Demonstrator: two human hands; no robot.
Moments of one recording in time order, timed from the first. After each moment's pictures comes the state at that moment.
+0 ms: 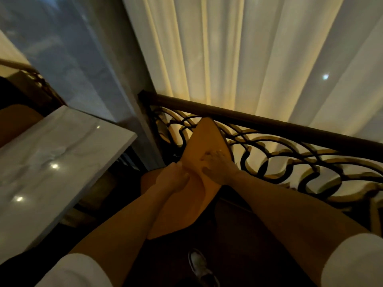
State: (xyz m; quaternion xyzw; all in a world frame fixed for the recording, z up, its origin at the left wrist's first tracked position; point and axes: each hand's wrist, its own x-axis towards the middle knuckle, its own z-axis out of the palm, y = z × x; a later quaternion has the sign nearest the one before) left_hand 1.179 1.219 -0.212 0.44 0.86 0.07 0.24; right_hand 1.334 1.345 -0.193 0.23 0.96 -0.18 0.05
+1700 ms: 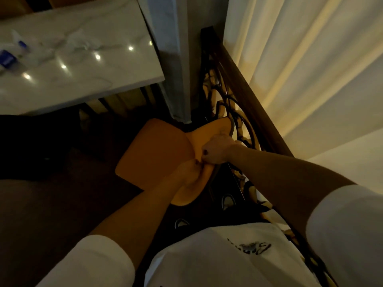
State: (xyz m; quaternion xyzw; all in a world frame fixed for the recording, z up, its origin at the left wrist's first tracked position) left_hand 1.225 1.422 -0.284 0.04 0.88 0.30 0.36; right_hand 1.171 1.584 -0.268 -0.22 0.93 0.09 0.29
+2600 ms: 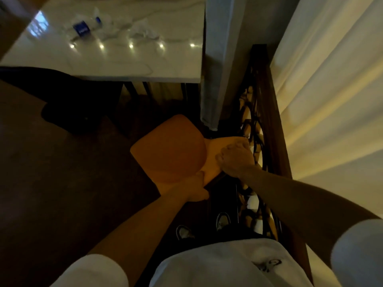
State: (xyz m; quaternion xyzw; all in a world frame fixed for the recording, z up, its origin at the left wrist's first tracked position) left_hand 1.249 1.477 -0.288 -0.03 0.88 0.24 0.41; right_hand 1.145 1.647 -0.299 -0.25 0.95 0.06 0.18
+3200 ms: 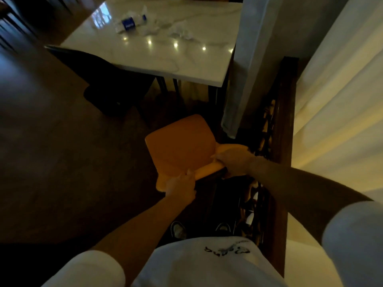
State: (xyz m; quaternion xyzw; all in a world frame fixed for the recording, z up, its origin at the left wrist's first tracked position) left_hand 1.280 1.519 -0.282 -0.17 0.94 0.09 0.27; right_hand 1.098 1.670 -0.276 -0.53 0.79 0.09 0.30
